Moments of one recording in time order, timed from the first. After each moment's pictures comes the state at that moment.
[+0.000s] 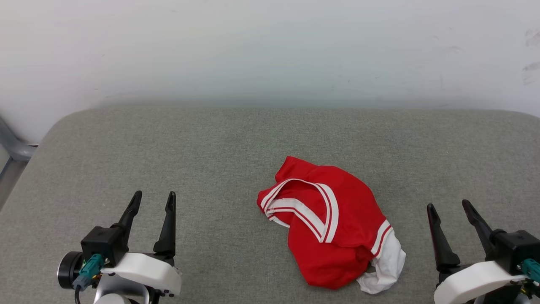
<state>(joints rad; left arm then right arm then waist) -0.09 0.37 -0.32 0.10 -0.49 0.14 -0.26 0.09 -0.05 -0.07 -0.13 0.07 0.13 0.04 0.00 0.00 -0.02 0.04</state>
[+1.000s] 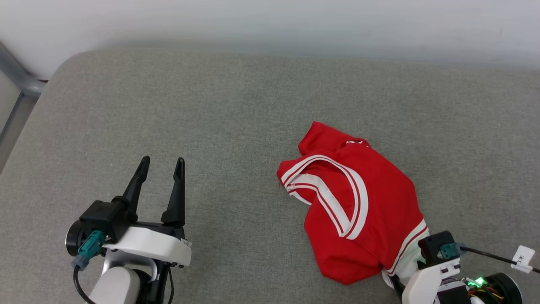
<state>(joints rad) -0.16 0.28 -0.25 0.07 -0.43 0.06 -0.26 0.07 -0.13 0.13 -0.01 0.06 0.13 0.61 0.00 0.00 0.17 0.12</state>
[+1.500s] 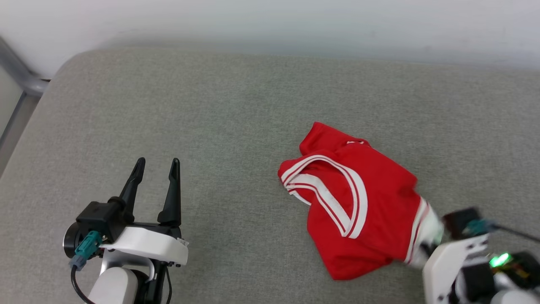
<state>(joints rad) -0.17 0.23 -0.18 0.10 -0.39 0.01 -0.26 0.02 -0.15 0.07 -0.03 0.15 0.13 0.66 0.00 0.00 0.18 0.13</state>
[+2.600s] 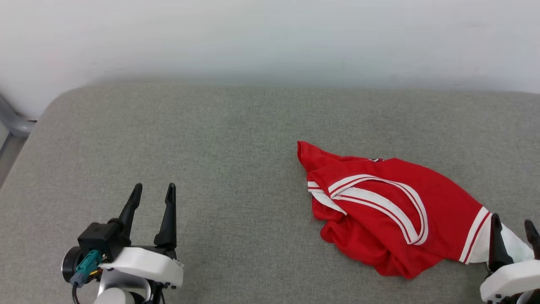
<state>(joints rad) -0.10 0.21 -0.13 0.15 -0.36 -0.02 -0.26 -0.04 -0.05 -0.37 0.23 0.11 0.13 -0.04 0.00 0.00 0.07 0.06</state>
